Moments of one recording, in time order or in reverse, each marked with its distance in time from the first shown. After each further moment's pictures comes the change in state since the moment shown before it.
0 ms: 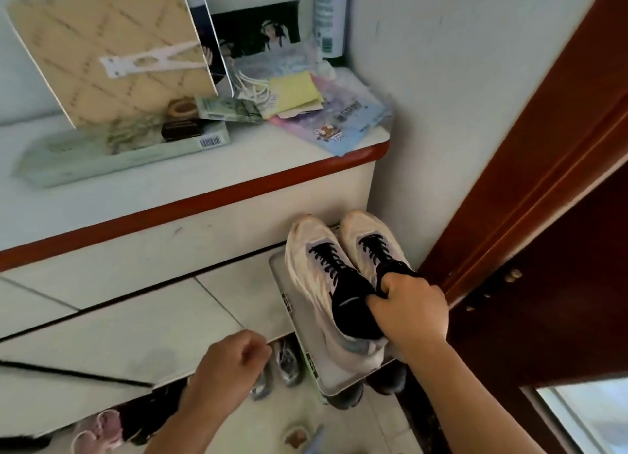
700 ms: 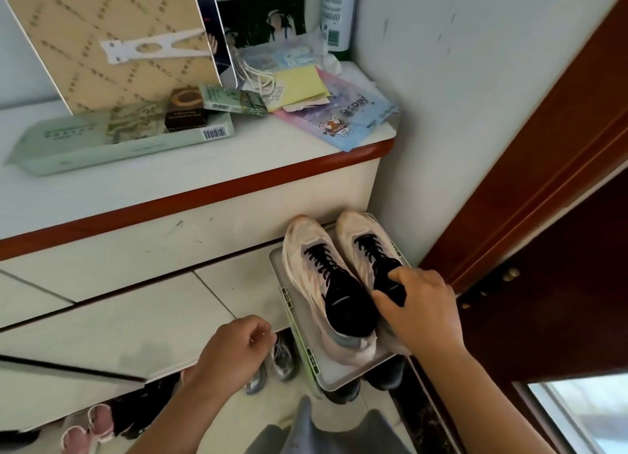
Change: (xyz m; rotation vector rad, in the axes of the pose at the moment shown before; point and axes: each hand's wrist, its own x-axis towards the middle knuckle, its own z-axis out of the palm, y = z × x) left_hand 0.021 -0.008 0.002 0.026 -0.031 0.072; right_hand -0.013 0.004 -0.007 0.069 0.073 -0.061
